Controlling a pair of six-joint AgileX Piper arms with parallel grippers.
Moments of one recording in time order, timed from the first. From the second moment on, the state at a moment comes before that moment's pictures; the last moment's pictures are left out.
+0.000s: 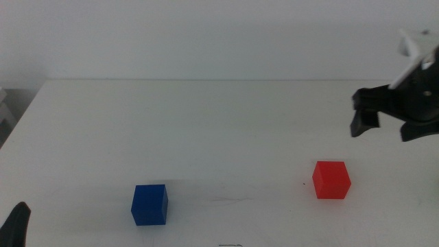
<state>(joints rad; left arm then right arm) -0.02 -0.01 0.03 -0.04 0.09 0.03 0.27 1.47 -1.29 0.01 1.11 0.32</state>
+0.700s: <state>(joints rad) -0.02 -0.01 0.03 -0.04 0.09 0.03 0.34 1.80 -1.32 0.00 1.03 0.32</state>
